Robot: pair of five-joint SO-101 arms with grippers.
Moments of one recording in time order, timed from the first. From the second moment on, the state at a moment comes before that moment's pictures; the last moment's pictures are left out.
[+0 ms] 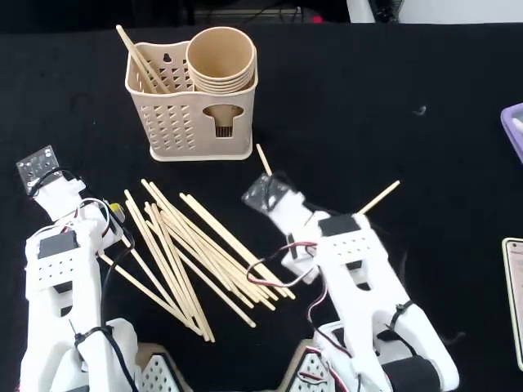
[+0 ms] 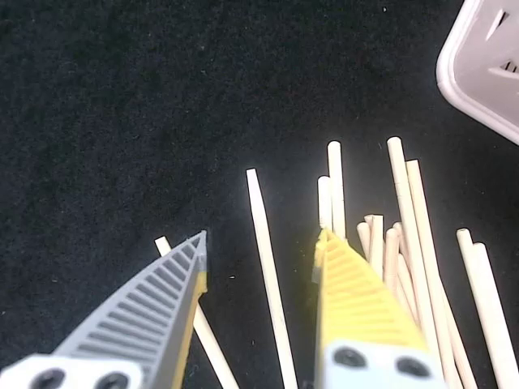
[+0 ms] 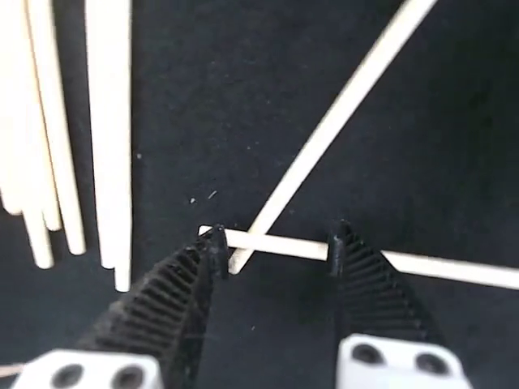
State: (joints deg) left arm -23.3 -44.0 66.3 41.5 10.4; right arm -12.7 -30.7 61.9 58.6 34.2
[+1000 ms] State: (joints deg) left arm -23.3 -44.0 66.3 41.5 10.4; right arm -3.2 -0.5 40.6 63.8 -1.3
